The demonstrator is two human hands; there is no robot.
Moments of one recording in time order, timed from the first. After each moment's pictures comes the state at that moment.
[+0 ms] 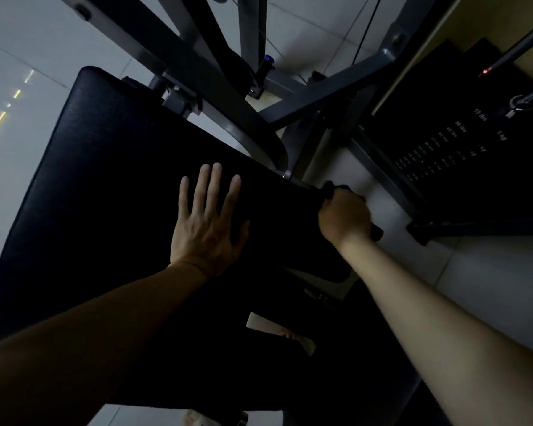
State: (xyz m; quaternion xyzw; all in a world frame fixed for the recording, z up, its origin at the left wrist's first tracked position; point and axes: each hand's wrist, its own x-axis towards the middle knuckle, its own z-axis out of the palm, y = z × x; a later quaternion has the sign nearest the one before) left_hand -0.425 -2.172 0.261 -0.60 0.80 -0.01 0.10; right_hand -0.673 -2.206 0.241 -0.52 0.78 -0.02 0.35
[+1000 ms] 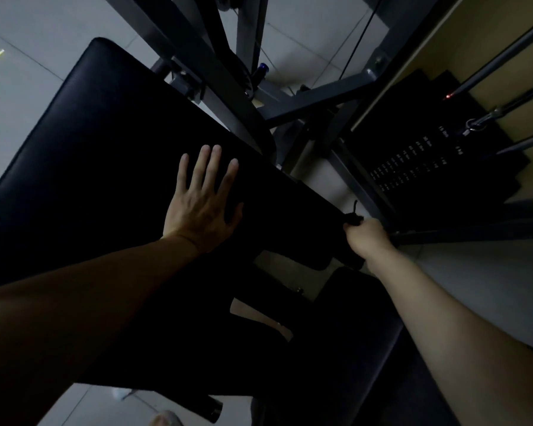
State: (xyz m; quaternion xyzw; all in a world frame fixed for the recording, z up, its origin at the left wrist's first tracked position) left_hand -0.420 -2.173 0.252 -0.59 0.81 -0.03 0.06; right_hand -0.725 -2.155 0.258 -0.28 0.84 -0.05 0.46
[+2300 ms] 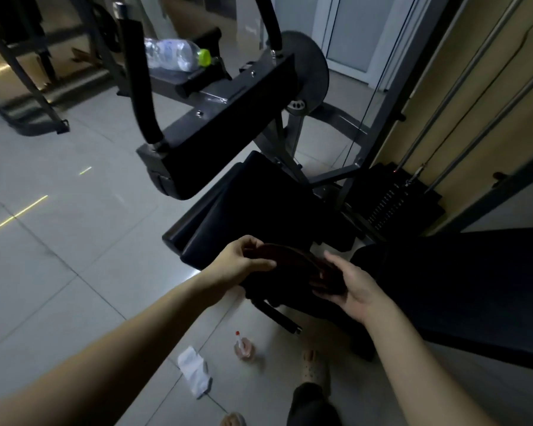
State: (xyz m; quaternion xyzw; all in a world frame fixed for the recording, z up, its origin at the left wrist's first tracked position) left_hand -0.252 -1.839 0.590 -0.54 0.48 0.64 -0.27; right_hand -0.509 -1.819 0.577 -0.18 0.59 -0.37 0.70
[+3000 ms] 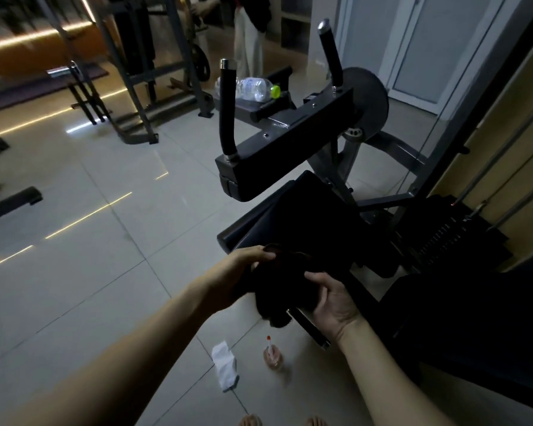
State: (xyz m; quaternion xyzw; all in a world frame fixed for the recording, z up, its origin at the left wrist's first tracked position) left_hand -0.216 -1.754 0.670 -0.51 0.34 0.70 -0.36; right_hand -0.426 -1.770 0.612 -0.16 0.34 -0.37 0.85
